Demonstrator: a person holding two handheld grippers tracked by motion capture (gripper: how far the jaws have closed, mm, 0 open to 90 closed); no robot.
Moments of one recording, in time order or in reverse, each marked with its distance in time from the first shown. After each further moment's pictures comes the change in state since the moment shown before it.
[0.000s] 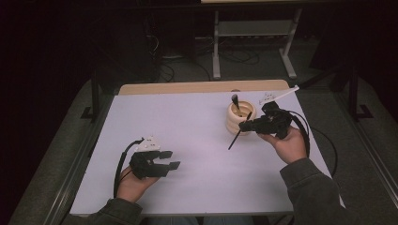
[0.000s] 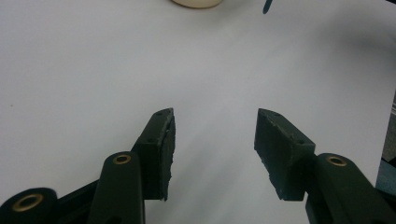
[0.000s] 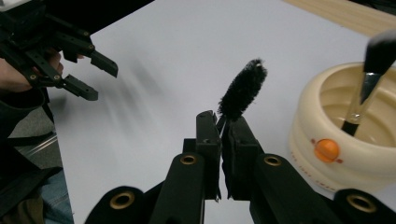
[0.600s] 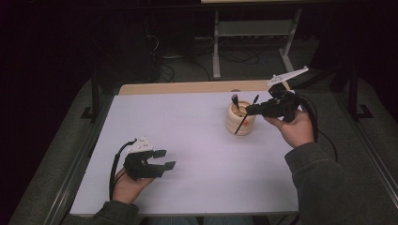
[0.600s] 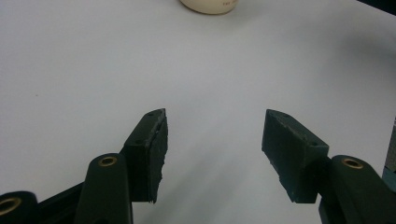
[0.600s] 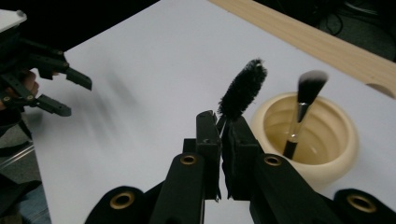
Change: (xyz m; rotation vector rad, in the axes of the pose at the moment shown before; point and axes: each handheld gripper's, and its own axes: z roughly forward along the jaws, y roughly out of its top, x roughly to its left) left arm 0.006 -0.009 -0.010 -0.039 0.024 -0.027; right arm -0.016 0.035 -0.026 -0.008 -0.089 -0.001
